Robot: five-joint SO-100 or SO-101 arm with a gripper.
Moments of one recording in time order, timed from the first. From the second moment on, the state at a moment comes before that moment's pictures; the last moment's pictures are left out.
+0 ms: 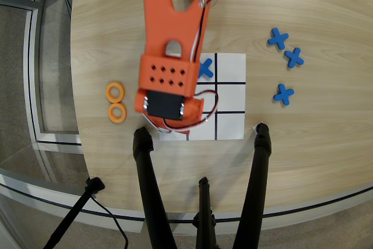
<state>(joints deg) 10.2 78.0 83.6 63.2 -84.8</state>
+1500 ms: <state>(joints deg) 9.3 61.2 53.4 68.9 -80.5</state>
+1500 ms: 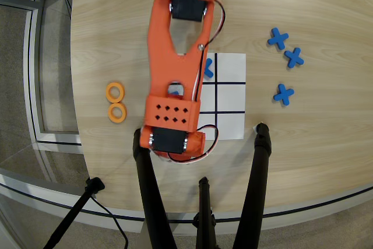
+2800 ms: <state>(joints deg) 9.8 192.6 180.4 74.9 -91.0</state>
